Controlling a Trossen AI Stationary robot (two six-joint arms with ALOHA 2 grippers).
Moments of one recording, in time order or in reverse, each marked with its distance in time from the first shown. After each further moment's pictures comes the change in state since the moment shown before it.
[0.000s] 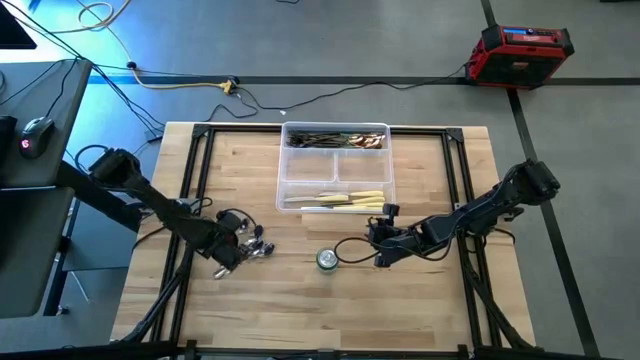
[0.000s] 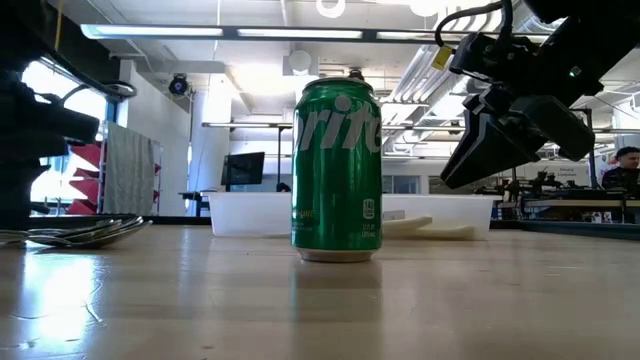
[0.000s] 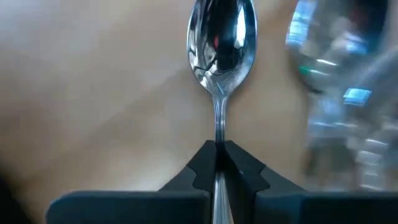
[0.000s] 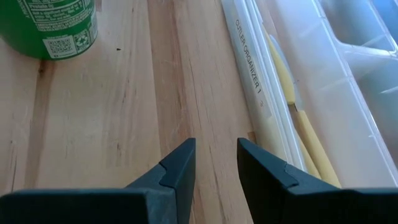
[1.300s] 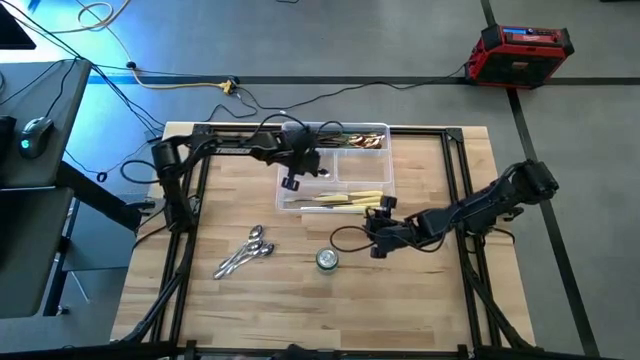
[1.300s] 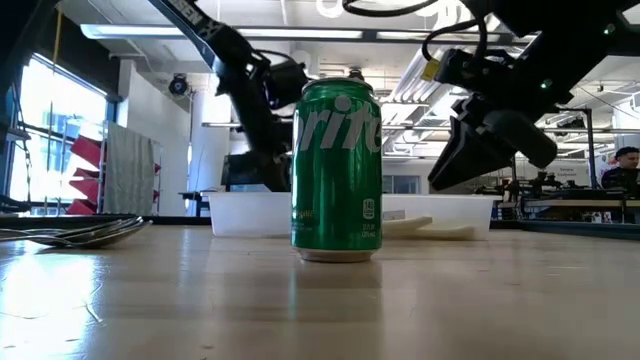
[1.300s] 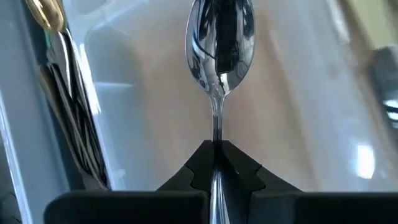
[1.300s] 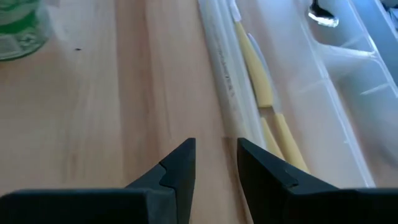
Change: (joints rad) left arm 1.010 0.539 0.674 0.458 0.214 2.366; right arm -0.089 0.006 0.000 0.024 -0.005 -0.077
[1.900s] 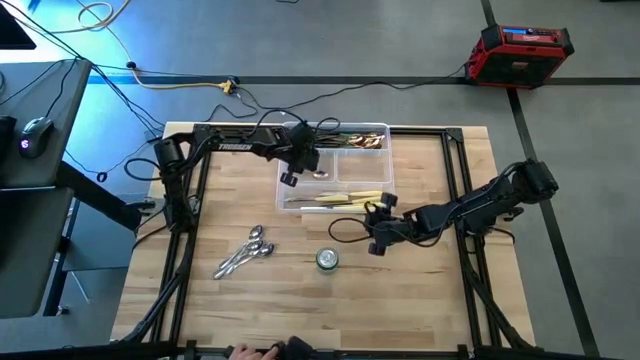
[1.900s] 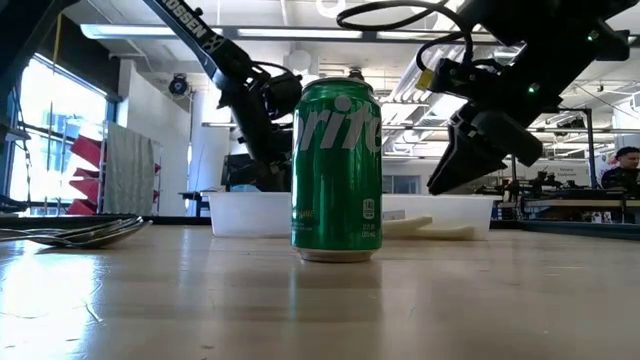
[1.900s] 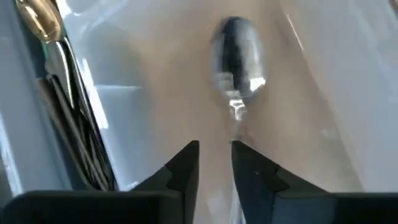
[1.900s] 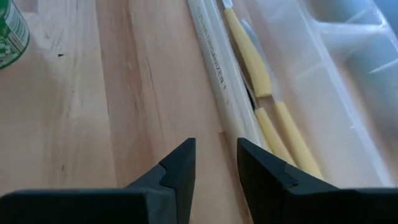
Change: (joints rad) left arm 0.051 0.025 -0.006 0.044 0.049 0.127; right arm -0.043 0.000 0.000 -0.015 -0.069 0.086
